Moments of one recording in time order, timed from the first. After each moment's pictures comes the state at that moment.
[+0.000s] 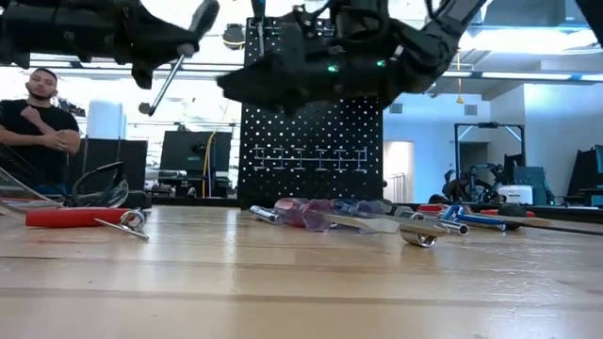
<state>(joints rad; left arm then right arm) 0.00 0.59 0.18 0.58 -0.27 -0.15 -0.04 2.02 1.11 0.85 -0.13 -0.02</state>
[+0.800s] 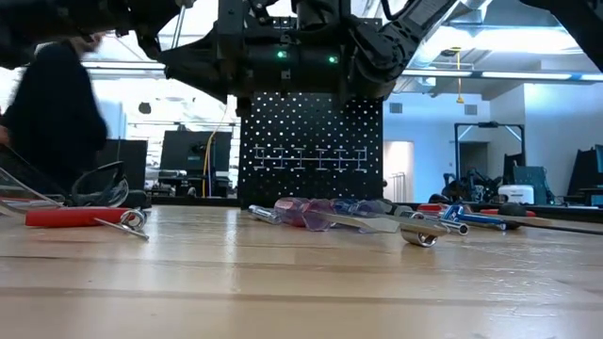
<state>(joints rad) -0.16 0.80 0.17 1.03 -0.29 0.00 0.00 2.20 1.38 0.85 -0.13 0.16</state>
